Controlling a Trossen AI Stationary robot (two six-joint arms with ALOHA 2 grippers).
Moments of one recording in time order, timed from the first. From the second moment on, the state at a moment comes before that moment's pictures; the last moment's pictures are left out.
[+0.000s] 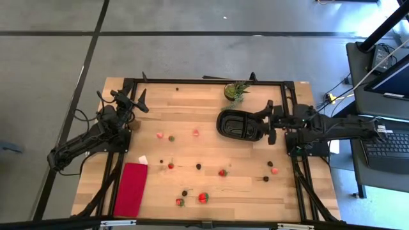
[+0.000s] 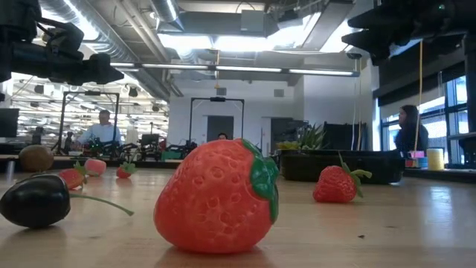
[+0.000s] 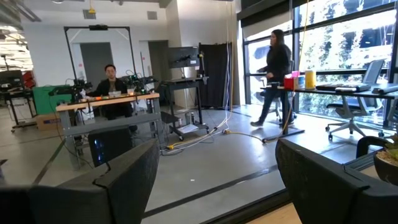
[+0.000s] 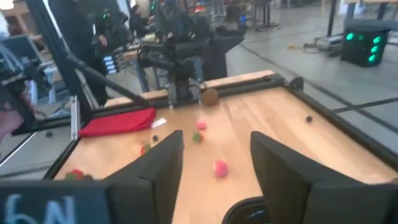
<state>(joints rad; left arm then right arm) 0.59 0.00 0.01 0.17 -0.57 0.17 -0.09 0.55 0.40 0.06 -0.01 0.17</state>
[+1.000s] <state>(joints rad) 0.59 0.00 0.01 0.17 -0.57 0.16 -0.09 0.99 0.84 -0.92 0.05 0.76</state>
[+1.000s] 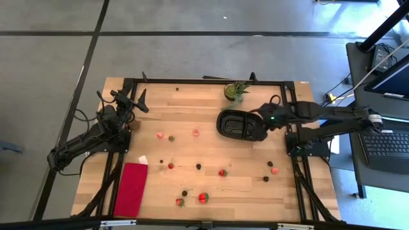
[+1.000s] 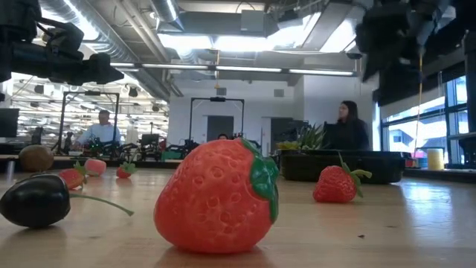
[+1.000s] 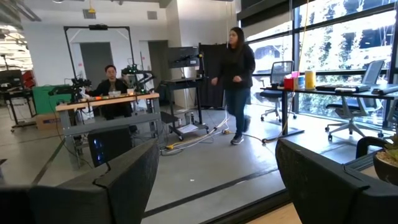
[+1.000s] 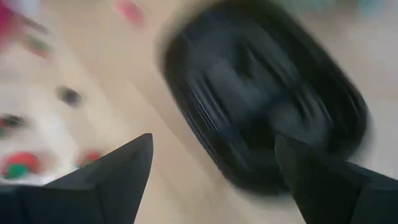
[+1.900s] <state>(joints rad) 0.59 0.00 0.01 0.17 -0.57 0.16 0.30 1.49 0.86 -1.08 -0.15 1.03</state>
